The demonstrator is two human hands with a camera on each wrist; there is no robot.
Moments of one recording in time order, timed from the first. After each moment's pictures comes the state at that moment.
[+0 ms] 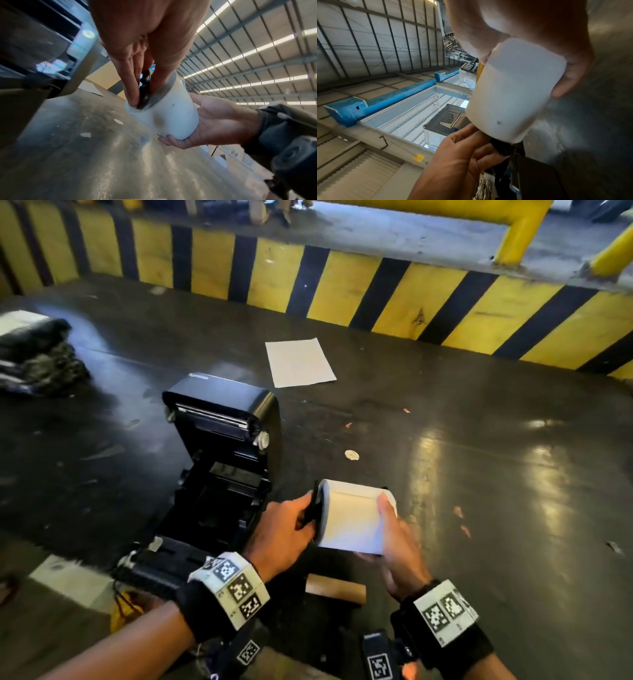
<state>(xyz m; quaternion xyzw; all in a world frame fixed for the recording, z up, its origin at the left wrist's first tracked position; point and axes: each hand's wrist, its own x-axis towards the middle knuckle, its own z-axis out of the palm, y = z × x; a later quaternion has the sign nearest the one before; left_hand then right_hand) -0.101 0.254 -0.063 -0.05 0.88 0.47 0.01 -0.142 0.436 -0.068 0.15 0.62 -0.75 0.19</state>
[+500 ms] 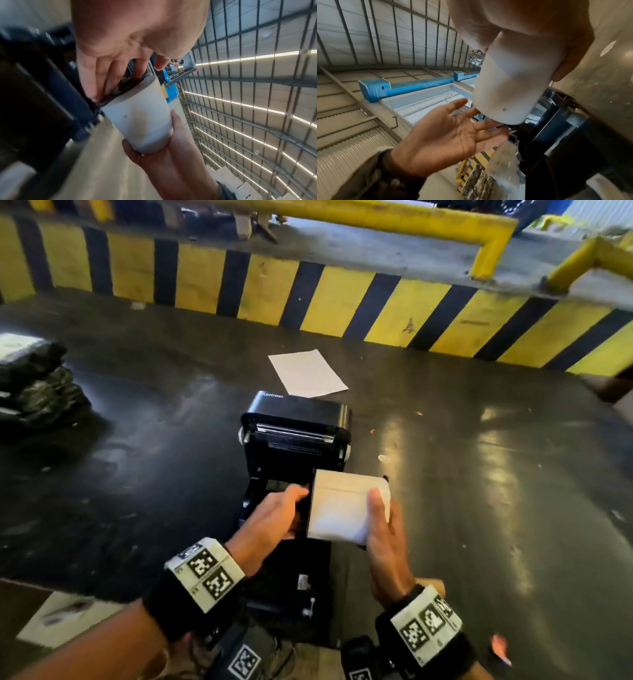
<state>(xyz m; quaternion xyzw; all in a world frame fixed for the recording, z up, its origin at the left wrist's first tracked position) -0.076 0.099 -0.014 -0.10 0.74 0.65 0.15 -0.084 0.264 -0.046 0.05 0.63 -0.77 -0.01</state>
